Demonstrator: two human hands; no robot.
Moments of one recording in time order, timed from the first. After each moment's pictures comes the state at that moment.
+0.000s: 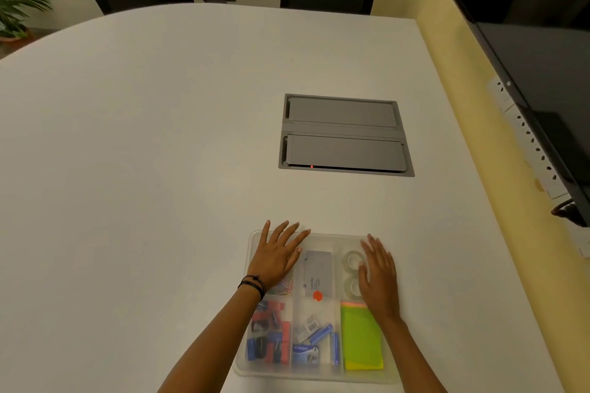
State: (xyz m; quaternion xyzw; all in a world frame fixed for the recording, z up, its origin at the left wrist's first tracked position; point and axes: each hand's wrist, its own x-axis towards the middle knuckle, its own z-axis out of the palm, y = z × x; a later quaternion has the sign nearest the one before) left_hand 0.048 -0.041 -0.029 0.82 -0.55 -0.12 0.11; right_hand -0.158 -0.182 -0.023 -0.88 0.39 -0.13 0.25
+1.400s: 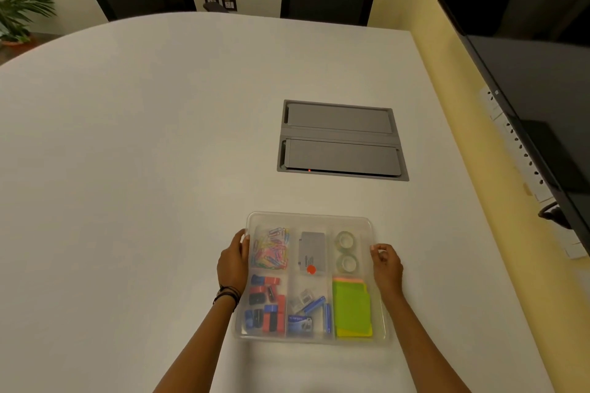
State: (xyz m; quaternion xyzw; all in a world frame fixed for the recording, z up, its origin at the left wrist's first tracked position) left_hand 0.062 0.009 -0.035 0.88 -0.16 -0.14 0.42; right_hand -0.151 -0.215 -0.017 -0.65 0.57 -0.21 0.46
